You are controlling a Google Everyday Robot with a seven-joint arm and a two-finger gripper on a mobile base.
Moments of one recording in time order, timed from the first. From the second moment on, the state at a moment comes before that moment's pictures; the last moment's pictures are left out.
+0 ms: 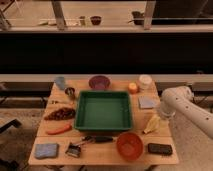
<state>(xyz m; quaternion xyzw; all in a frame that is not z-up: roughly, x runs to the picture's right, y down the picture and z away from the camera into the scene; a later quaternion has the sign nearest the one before) 0.328 0.182 0.860 -0.31 -0.02 0.00 0.95</state>
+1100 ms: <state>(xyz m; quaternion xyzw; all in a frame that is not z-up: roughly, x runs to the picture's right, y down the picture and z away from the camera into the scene) 0.327 0.186 0.861 -0.33 -0.05 0.01 0.94</state>
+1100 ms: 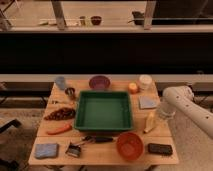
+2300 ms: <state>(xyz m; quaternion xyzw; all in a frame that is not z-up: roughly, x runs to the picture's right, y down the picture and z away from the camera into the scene) 0.320 0.127 0.779 -0.25 -0.06 0.01 0.97</state>
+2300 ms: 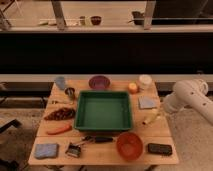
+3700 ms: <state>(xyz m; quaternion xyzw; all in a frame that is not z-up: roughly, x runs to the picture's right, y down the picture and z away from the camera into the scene) 0.143 0.068 0.835 -0.24 -0.13 -0.10 0.96</state>
